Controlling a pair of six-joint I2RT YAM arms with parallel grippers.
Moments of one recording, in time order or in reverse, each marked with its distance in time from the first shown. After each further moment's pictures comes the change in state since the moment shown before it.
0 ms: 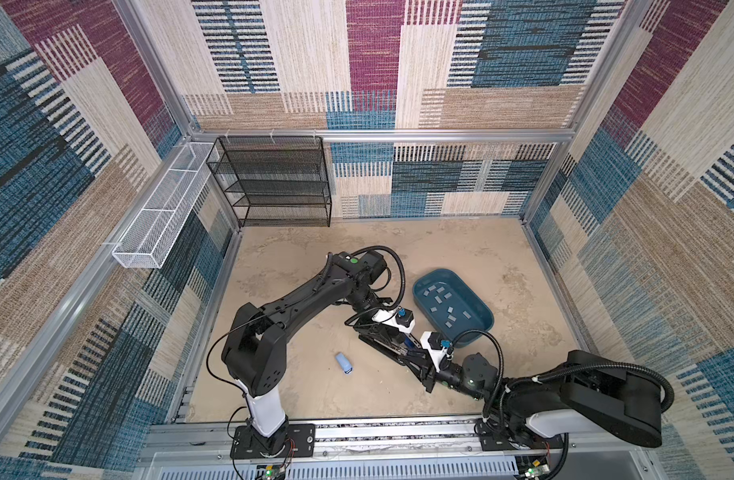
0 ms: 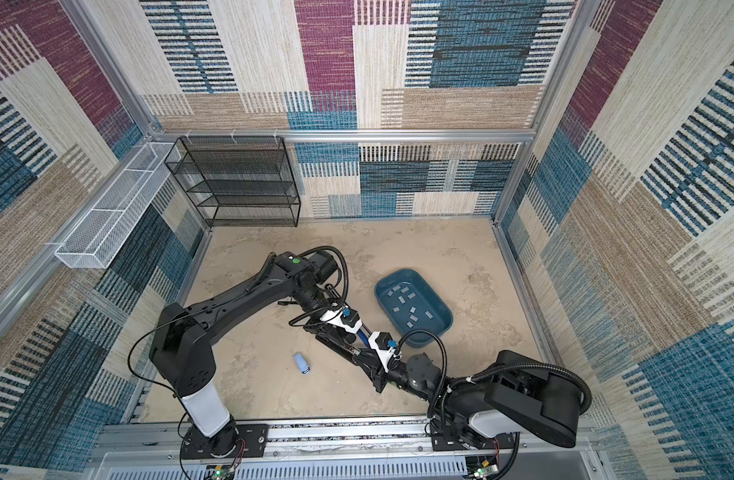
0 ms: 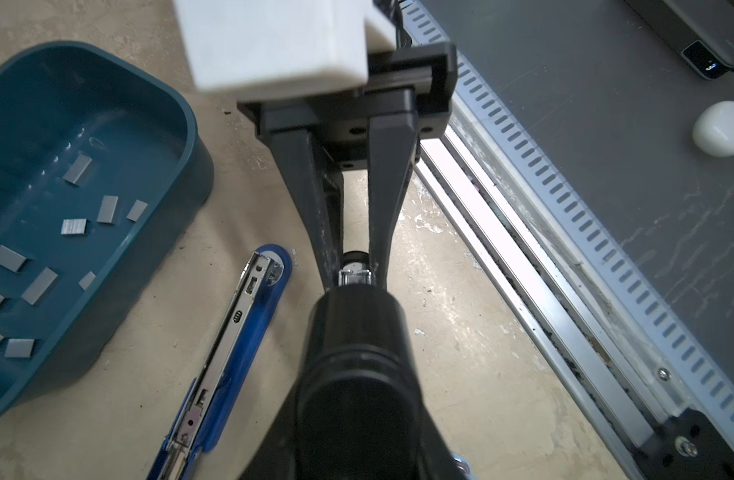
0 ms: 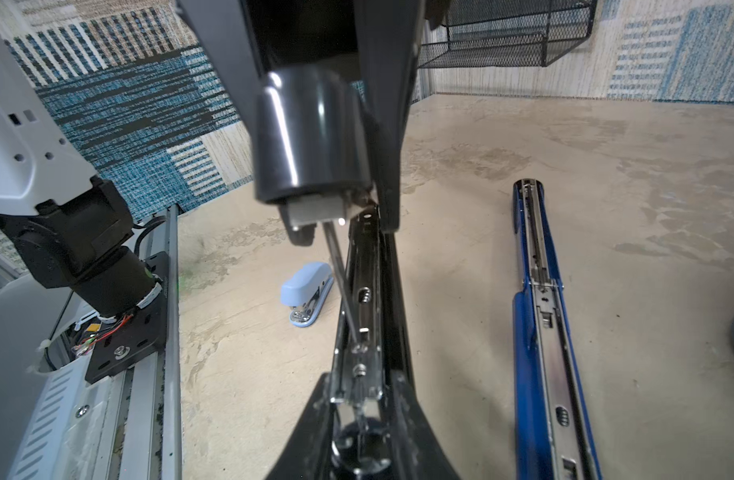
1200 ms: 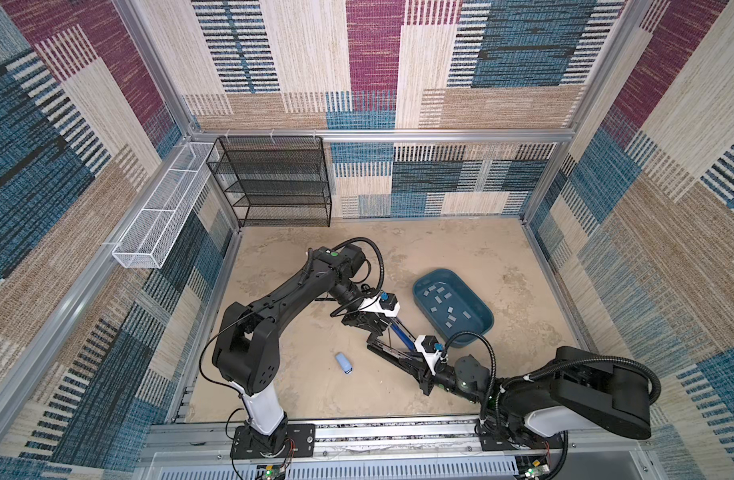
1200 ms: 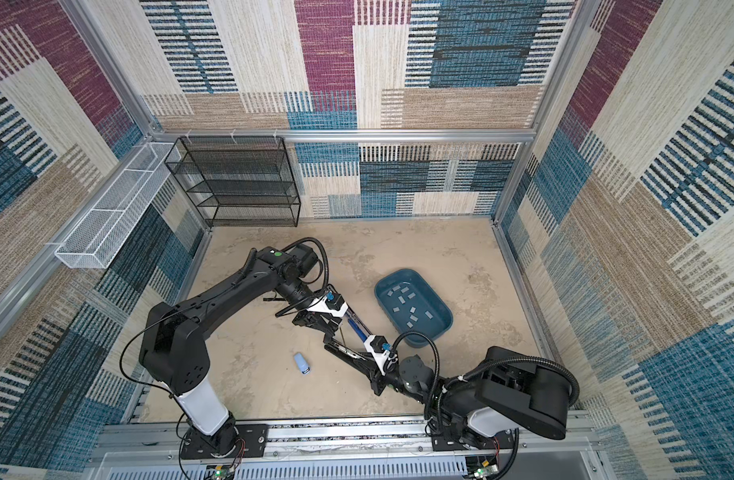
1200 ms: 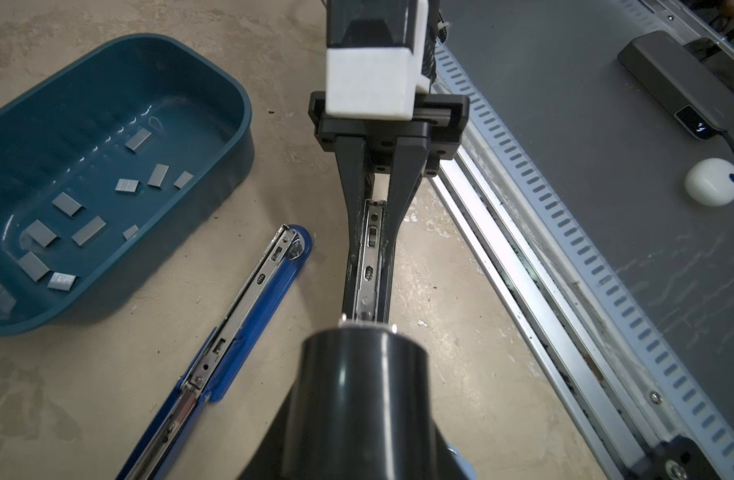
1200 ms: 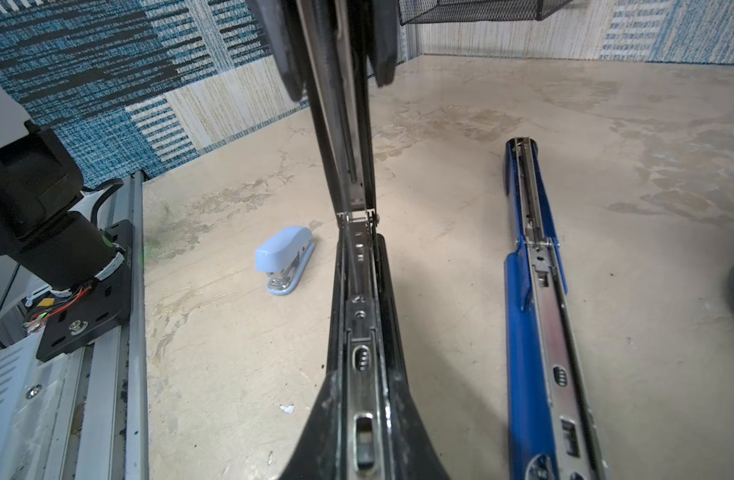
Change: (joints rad) left arm 0.163 -0.020 -0.055 -0.003 0.076 0.011; right arm 0.037 0.069 0.000 -0.033 0.070 -0.004
